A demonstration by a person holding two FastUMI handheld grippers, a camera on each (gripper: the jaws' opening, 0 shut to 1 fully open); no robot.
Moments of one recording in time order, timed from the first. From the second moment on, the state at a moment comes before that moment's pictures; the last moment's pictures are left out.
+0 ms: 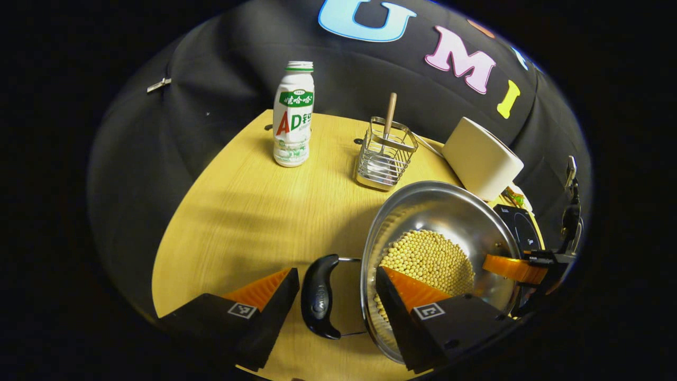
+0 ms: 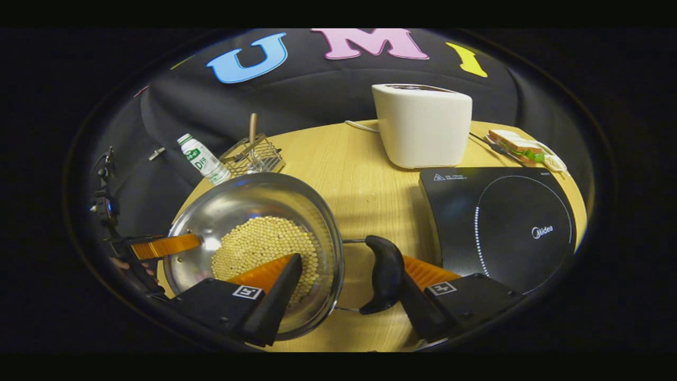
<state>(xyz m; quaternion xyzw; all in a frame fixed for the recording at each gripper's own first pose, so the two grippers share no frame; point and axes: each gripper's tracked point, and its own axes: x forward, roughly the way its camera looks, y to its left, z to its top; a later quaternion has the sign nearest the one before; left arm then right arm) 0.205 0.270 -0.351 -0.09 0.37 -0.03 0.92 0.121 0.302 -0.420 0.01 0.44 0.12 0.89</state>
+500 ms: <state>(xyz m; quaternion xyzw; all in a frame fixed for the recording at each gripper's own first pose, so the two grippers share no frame) 0.205 0.282 -0.368 -0.13 0.37 -0.02 0.92 0.118 0.303 -0.434 0.01 0.46 0.10 0.88</state>
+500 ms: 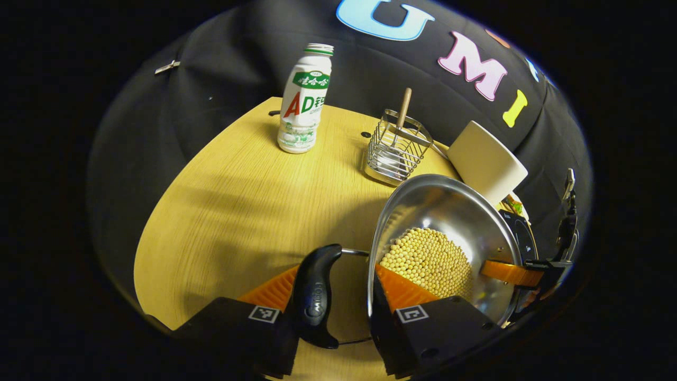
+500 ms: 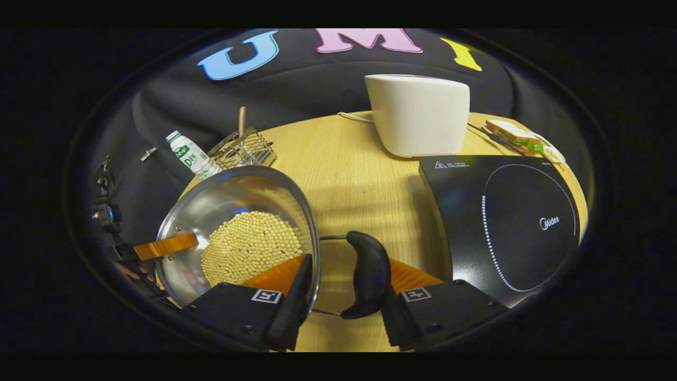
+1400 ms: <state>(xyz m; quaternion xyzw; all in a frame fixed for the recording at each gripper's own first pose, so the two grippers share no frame) 0.137 0.265 -0.335 -0.16 0.35 0.04 0.92 0.086 0.289 -0.387 0.01 0.45 0.14 0.88</state>
